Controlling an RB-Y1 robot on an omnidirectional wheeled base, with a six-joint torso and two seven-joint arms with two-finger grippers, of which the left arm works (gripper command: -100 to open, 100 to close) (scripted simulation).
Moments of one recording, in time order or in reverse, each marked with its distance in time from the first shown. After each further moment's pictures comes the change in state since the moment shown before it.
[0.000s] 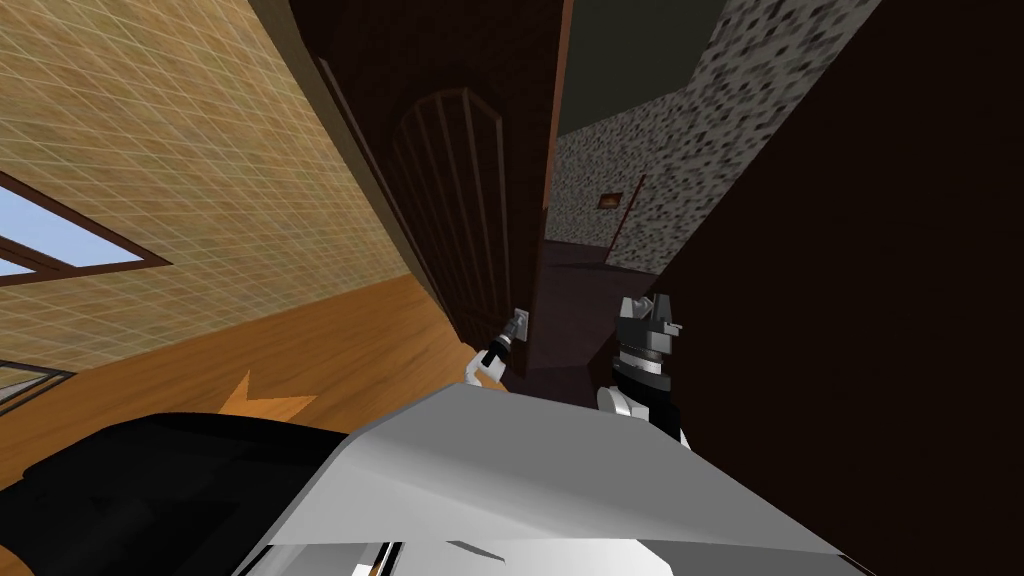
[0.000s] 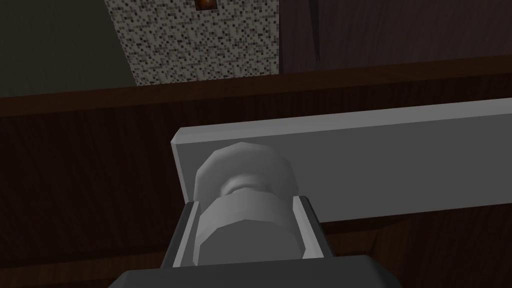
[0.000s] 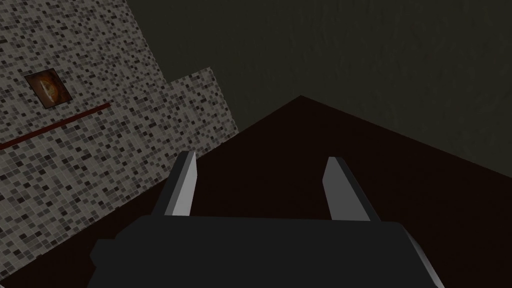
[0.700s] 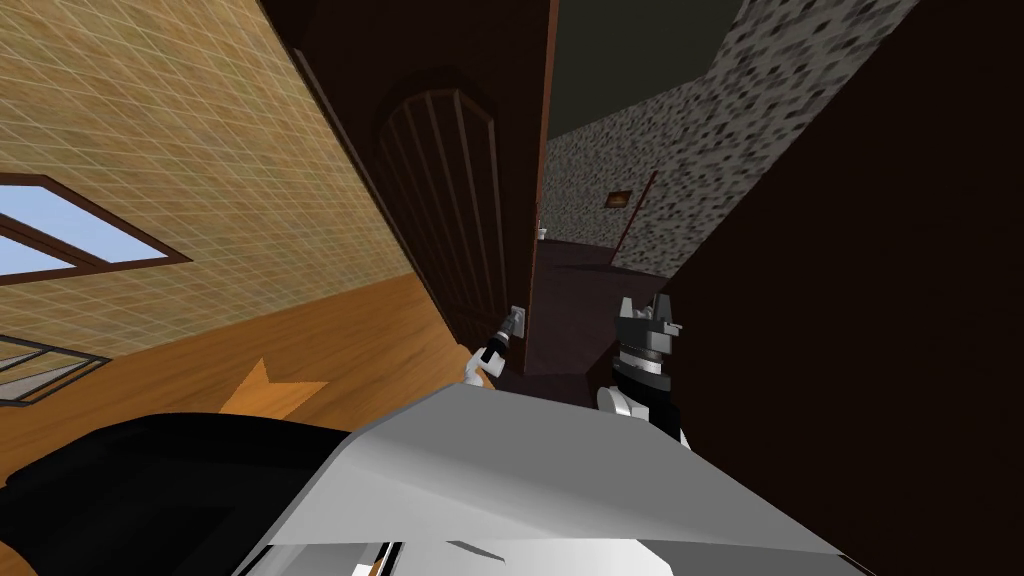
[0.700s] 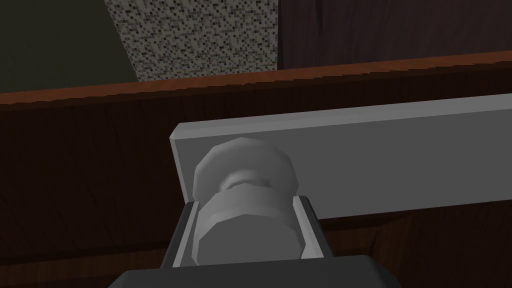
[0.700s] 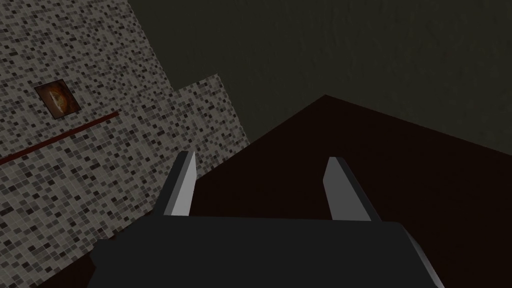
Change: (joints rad) arm -0.028 -0.034 0.079 0.038 0.002 -0.001 -0.027
